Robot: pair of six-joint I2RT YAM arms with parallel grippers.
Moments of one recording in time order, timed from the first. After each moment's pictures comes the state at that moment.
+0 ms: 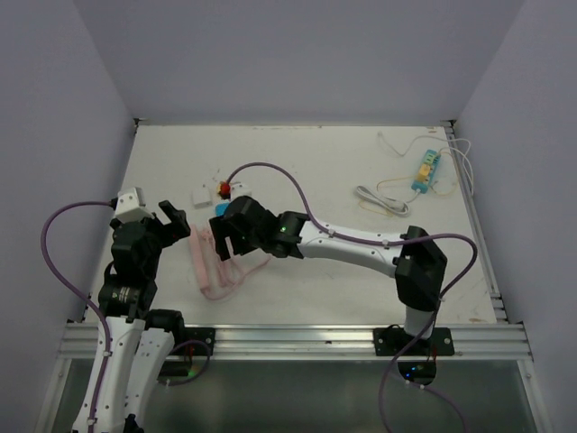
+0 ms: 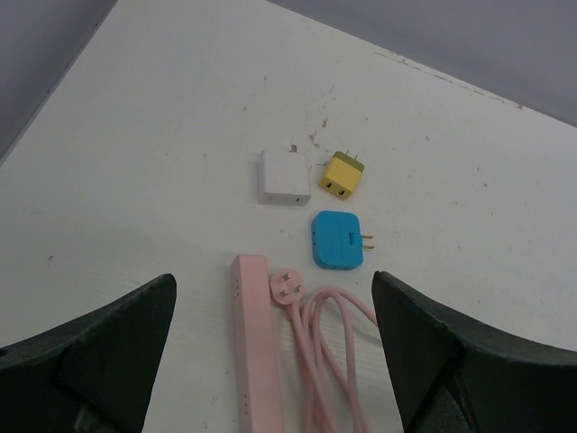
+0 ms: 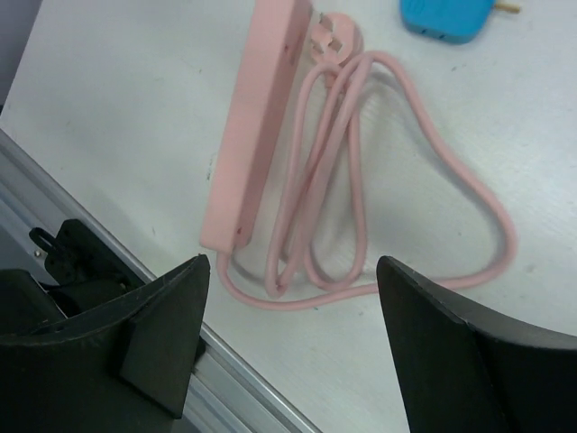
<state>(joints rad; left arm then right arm) -0.06 0.47 0.63 -0.46 -0.19 -0.36 1.17 1.89 1.54 -0.38 0.18 0.62</state>
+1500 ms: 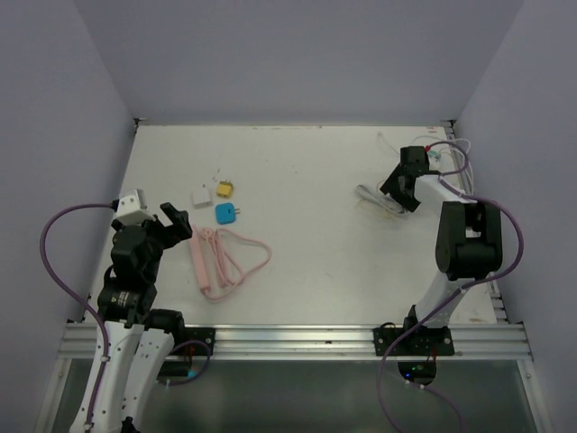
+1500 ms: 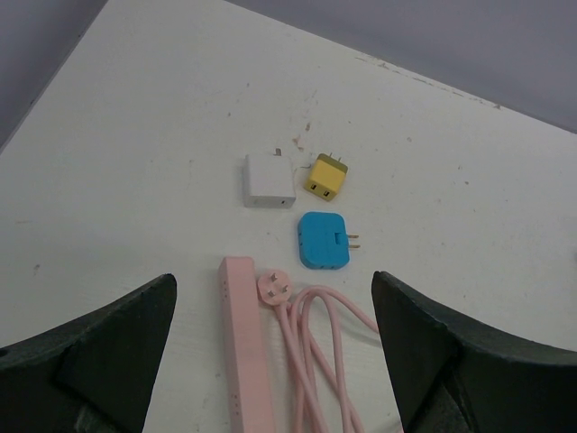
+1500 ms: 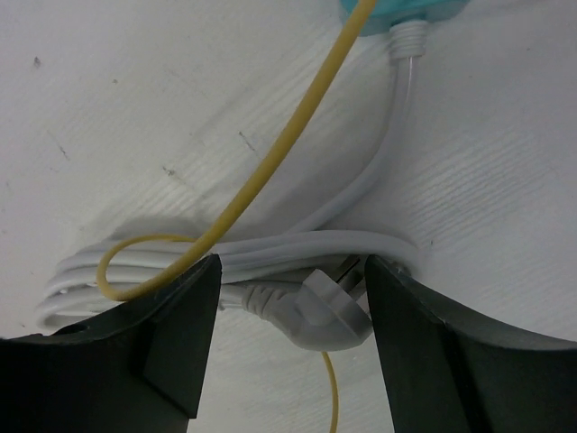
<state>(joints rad) -0.10 0.43 0.62 -0.46 -0.19 -0.36 0.01 1.80 1.18 -0.38 0.22 0.67</state>
